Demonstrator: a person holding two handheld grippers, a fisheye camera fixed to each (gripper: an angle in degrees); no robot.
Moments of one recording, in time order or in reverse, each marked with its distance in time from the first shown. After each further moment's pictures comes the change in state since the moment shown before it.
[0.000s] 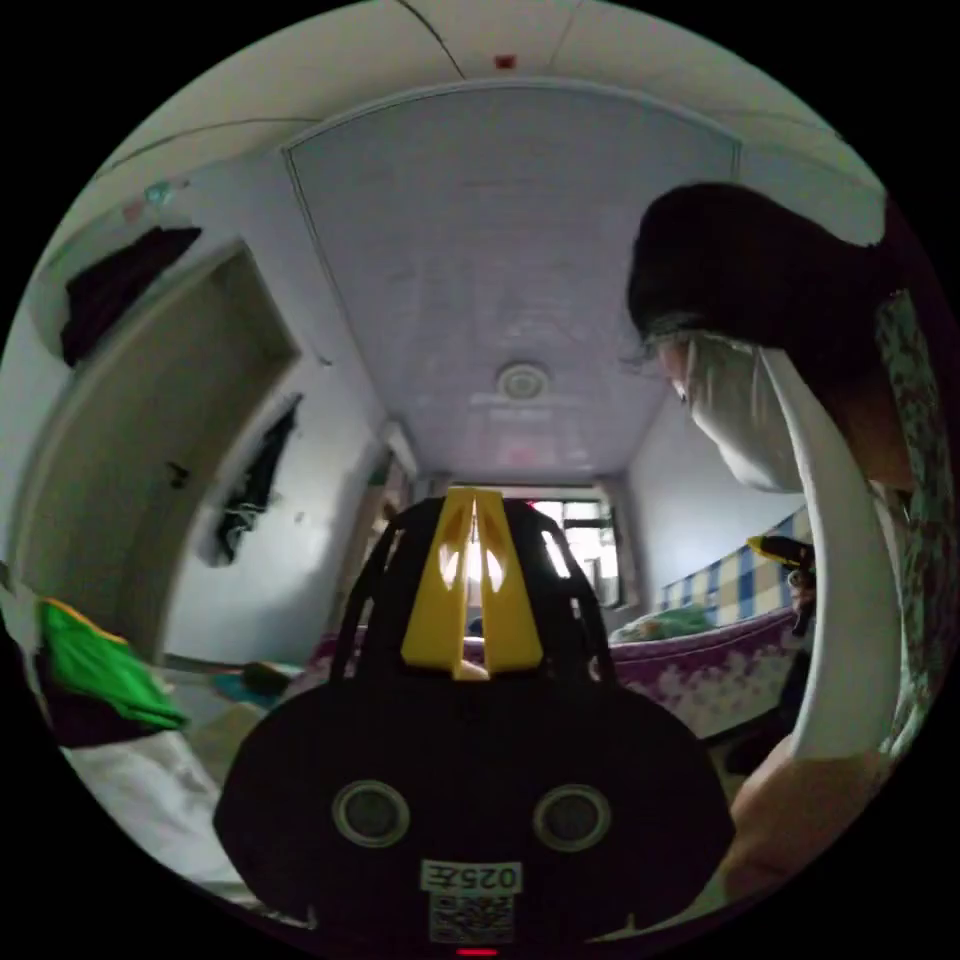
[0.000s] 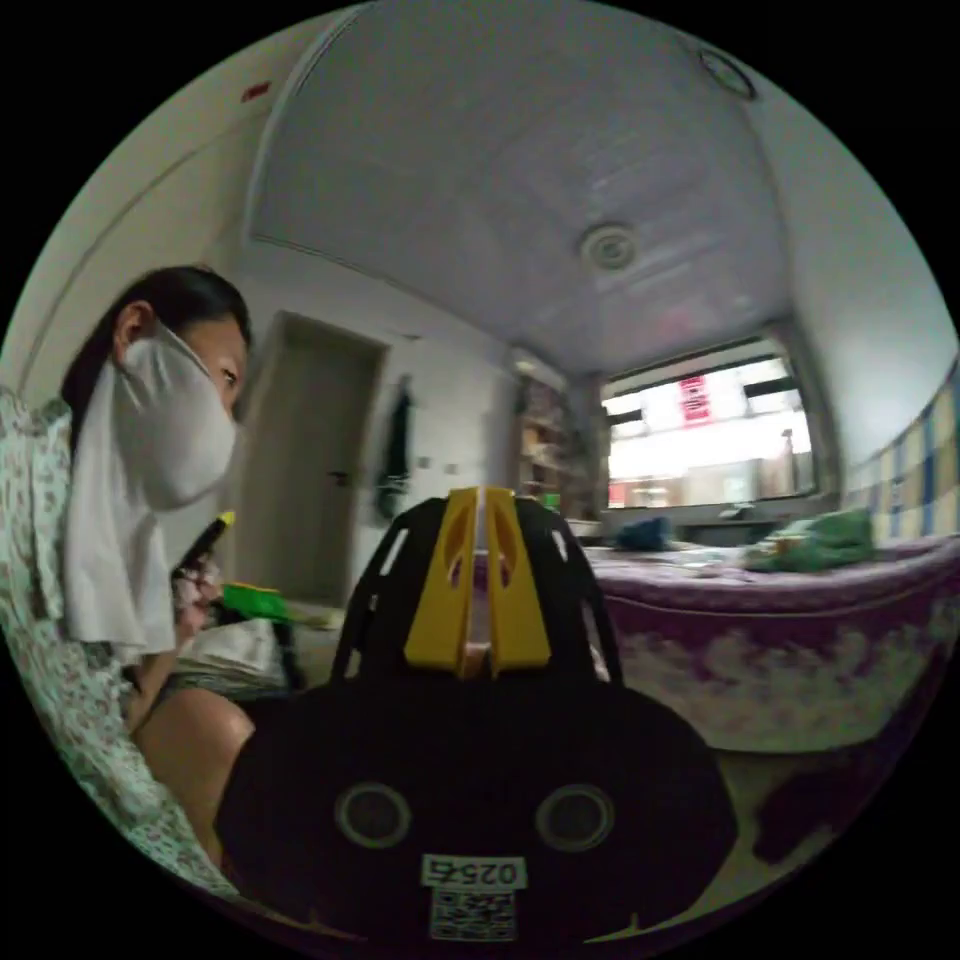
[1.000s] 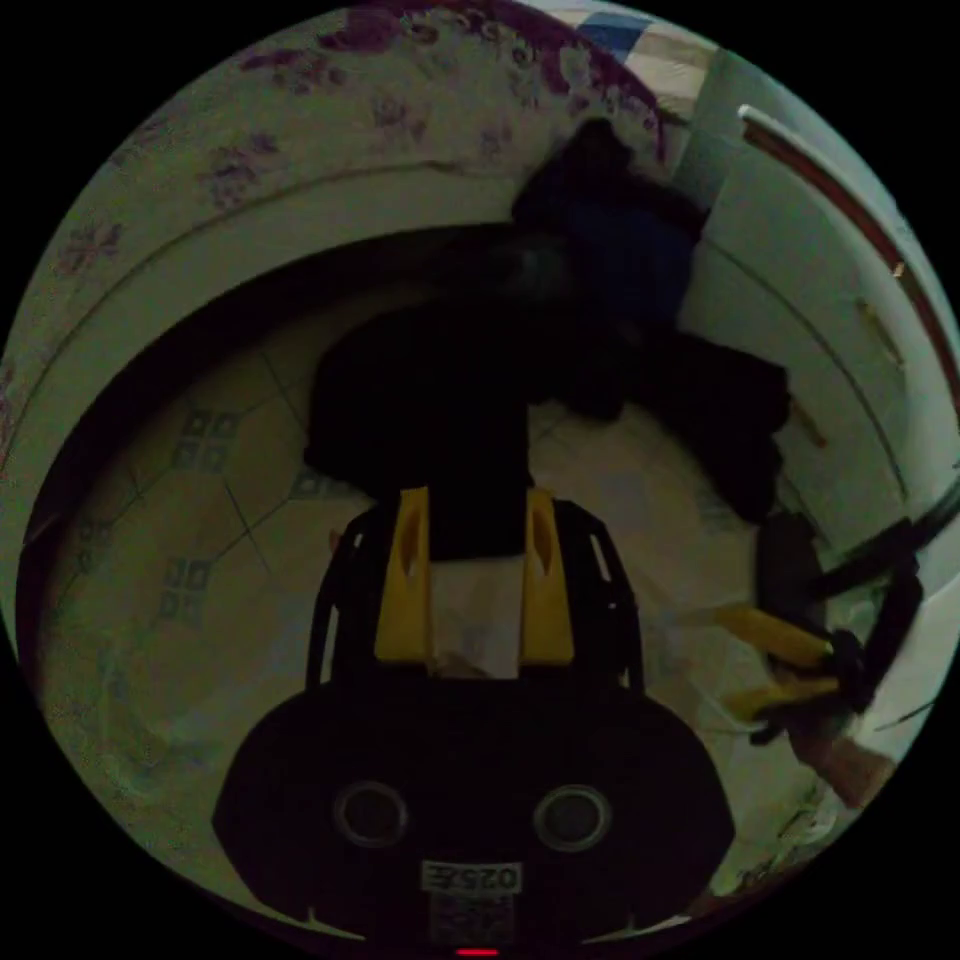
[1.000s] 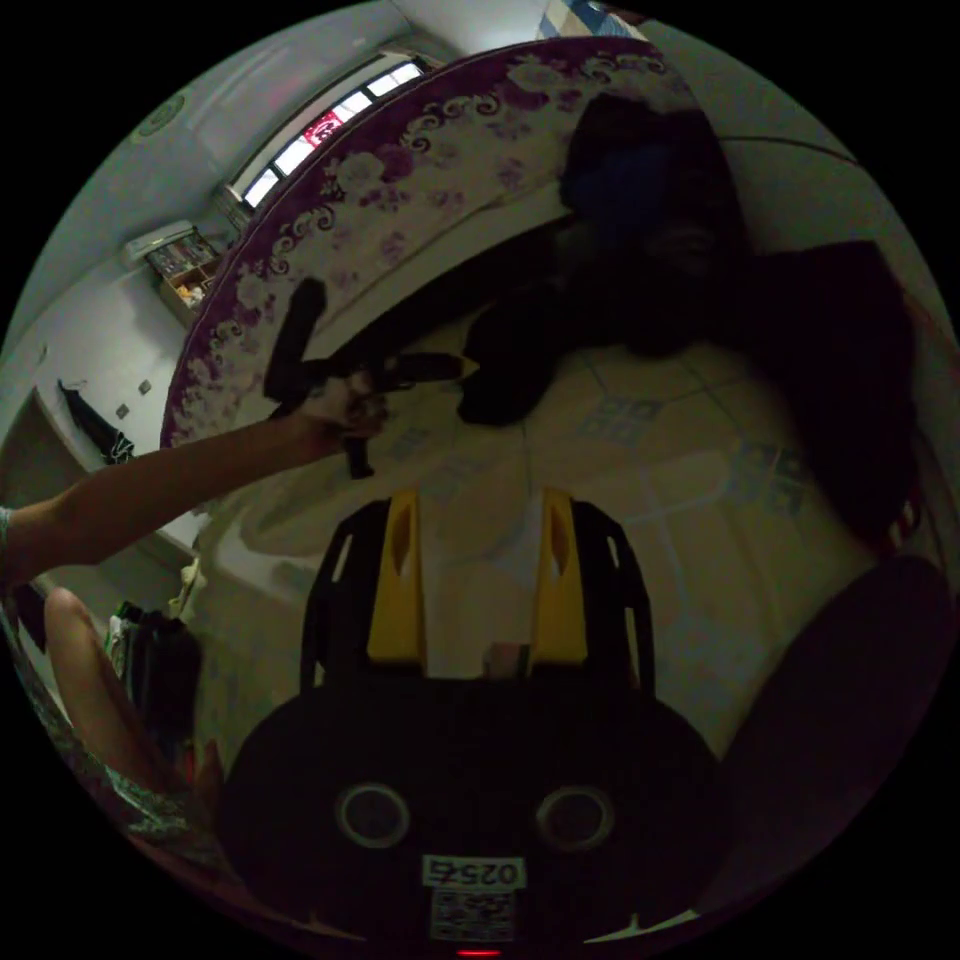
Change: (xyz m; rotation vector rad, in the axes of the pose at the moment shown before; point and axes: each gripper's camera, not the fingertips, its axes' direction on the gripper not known) left arm 0.992 1.101 -0.221 -1.546 0.907 0.171; right arm 0.809 0.023 -0.337 -0.754 0.522 0.735
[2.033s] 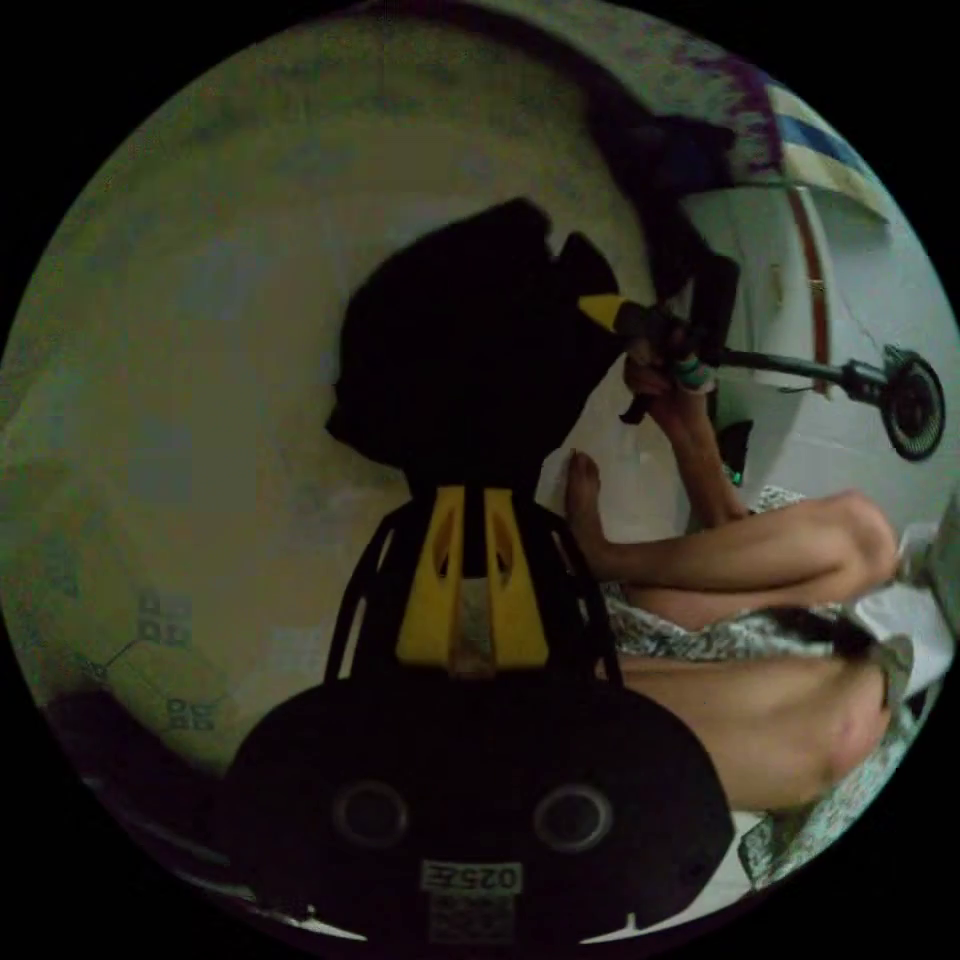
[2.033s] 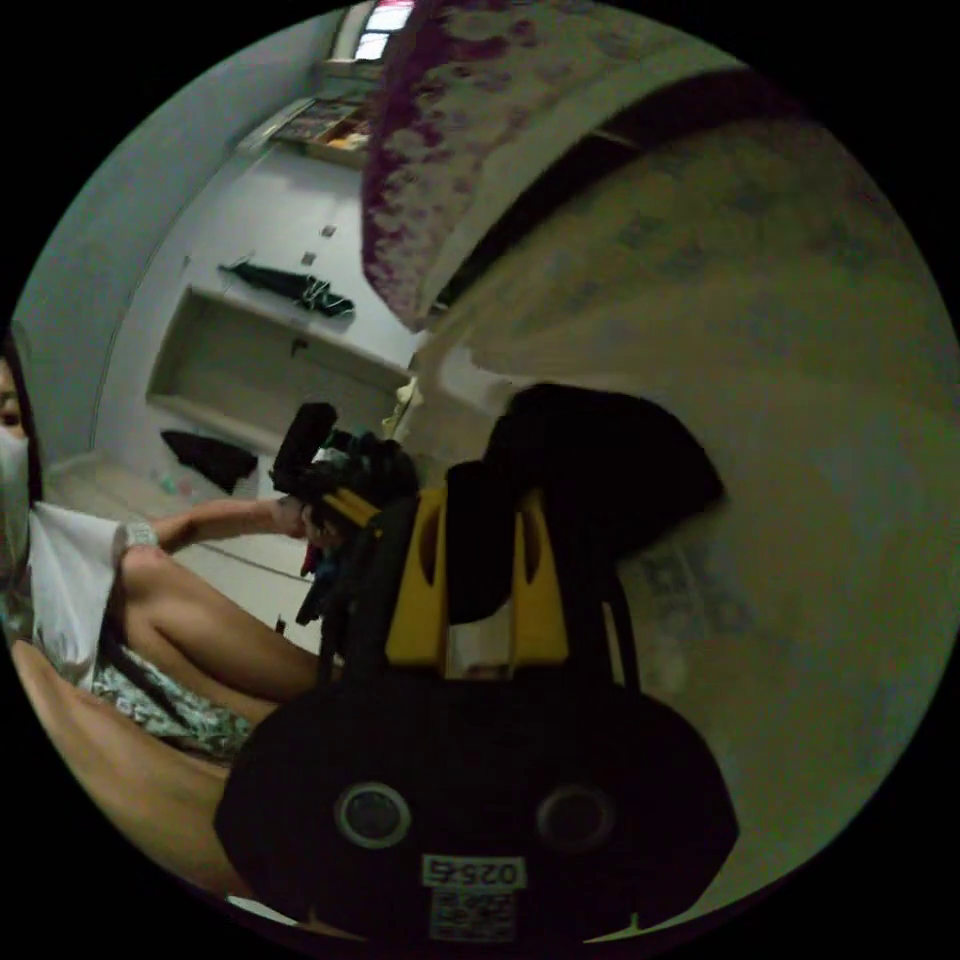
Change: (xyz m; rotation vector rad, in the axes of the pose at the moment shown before) left arm 0.035 0.539 -0.274 -1.107 1.086 -1.240; right arm -0.165 -0.182 0.035 -1.073 -0.607 0.547
